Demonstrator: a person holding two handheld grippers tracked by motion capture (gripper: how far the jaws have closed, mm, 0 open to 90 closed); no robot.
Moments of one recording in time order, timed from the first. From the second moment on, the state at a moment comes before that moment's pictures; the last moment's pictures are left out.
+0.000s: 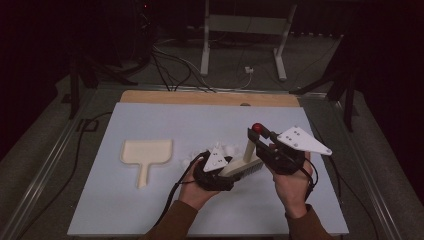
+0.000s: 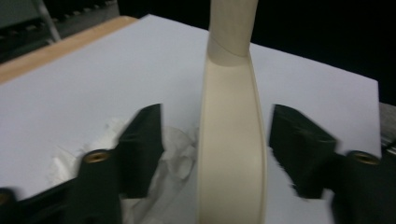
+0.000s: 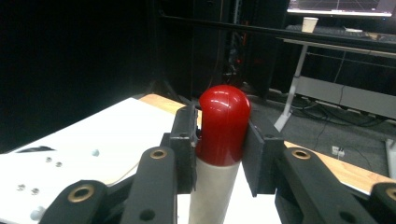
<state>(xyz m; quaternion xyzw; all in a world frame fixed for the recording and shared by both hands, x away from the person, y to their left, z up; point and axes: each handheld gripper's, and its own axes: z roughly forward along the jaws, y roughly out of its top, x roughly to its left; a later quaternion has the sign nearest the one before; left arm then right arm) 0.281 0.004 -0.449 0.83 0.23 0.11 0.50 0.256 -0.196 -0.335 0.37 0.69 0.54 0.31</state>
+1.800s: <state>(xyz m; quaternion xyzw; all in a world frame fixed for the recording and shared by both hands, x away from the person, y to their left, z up) 0.280 0.025 -0.441 0.84 0.20 0.08 0.50 0.280 -0.223 -0.344 0.34 0.73 0.55 0.22</state>
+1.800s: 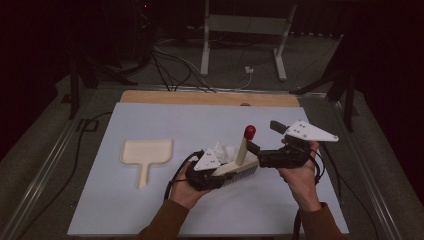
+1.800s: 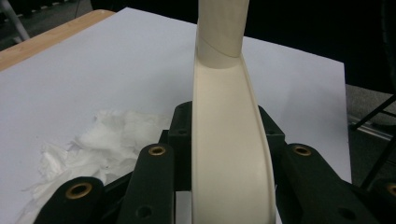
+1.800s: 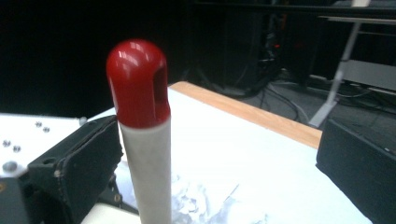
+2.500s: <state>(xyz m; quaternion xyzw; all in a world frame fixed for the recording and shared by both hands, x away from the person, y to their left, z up) 0.287 0.051 -0.428 0.83 0.18 0.08 0.52 0.293 -0.240 -0.357 0.31 0.74 0.57 0.16</state>
